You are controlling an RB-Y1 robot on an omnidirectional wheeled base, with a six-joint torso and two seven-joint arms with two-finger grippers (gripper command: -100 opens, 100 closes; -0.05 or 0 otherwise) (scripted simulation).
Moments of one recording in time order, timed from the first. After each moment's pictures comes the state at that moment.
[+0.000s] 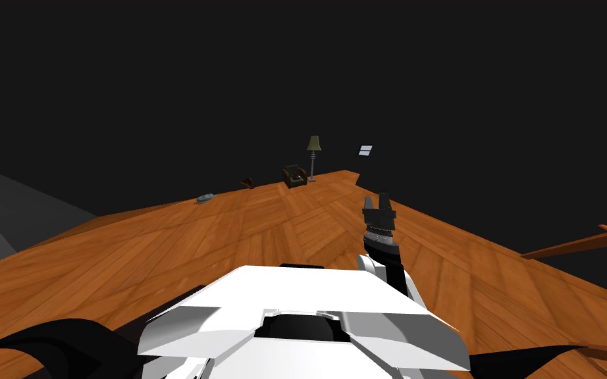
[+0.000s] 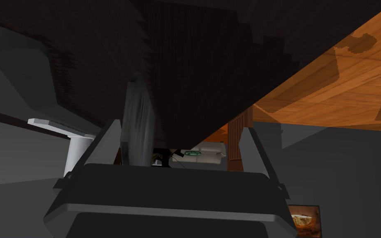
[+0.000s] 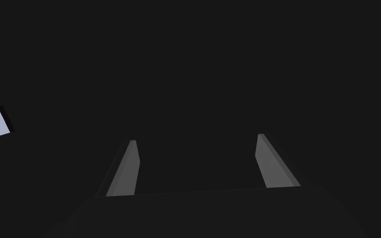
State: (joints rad) left arm 0.91 0.43 0.29 -0.64 -0.22 0.10 0.56; right arm 0.53 0.01 -0.07 -2.29 0.06 -0.56 -0.03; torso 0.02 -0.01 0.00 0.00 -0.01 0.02
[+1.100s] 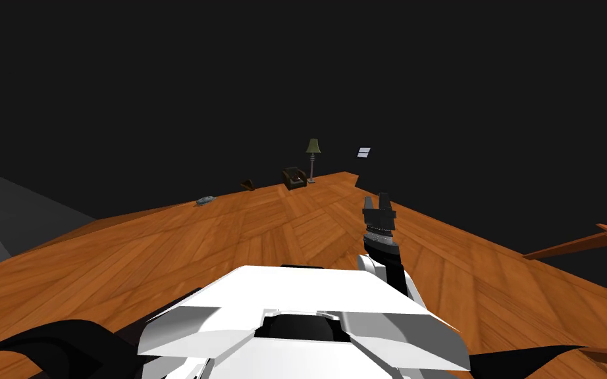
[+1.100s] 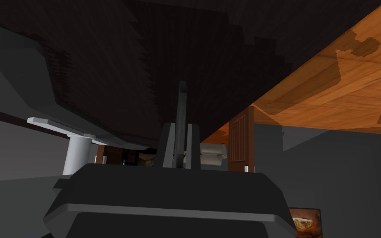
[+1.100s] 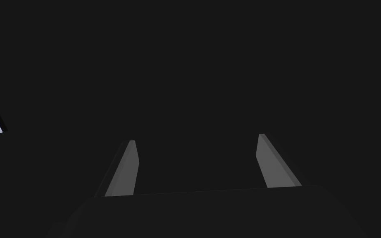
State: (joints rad) left arm 0.95 0.42 0.28 -0.68 -0.22 0.11 0.56; right arm 0.53 0.01 -0.07 -2.29 0.06 -0.56 -0.03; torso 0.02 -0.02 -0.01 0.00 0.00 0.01
